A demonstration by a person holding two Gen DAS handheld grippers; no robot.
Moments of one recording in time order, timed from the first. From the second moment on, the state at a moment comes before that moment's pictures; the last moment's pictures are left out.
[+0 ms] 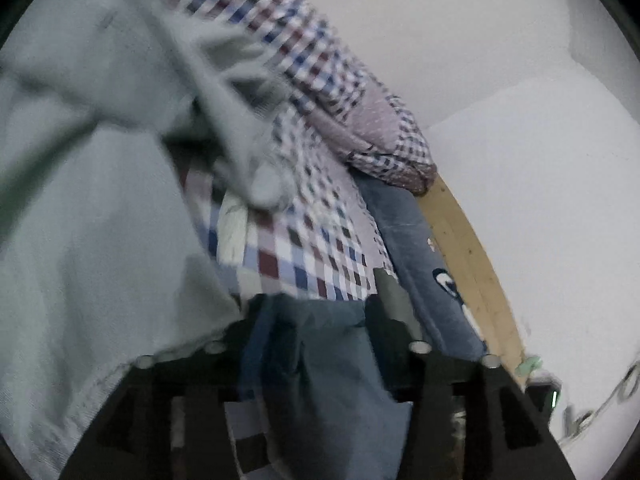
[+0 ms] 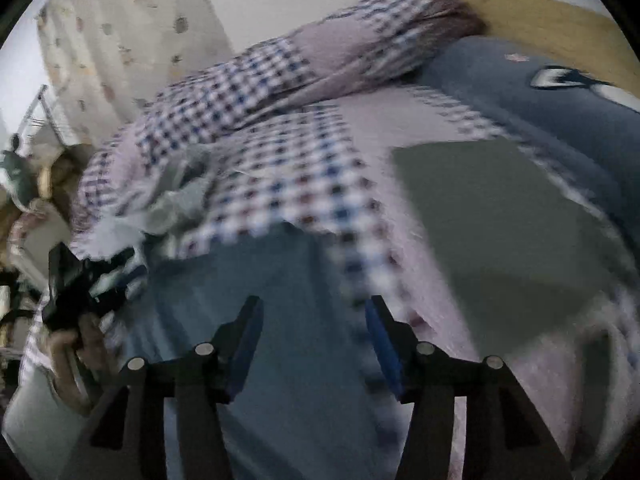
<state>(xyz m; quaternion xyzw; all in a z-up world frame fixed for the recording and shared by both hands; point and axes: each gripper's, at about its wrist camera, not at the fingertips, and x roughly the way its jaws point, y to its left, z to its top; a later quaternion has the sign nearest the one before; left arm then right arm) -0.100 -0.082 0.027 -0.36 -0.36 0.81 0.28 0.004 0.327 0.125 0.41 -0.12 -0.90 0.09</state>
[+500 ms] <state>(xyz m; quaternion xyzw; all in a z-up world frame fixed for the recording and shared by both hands) -0.119 -0.066 0.061 -0.42 -0.25 0.84 0.24 -0.140 0.340 0.037 0.47 -0.22 -0.84 0.14</state>
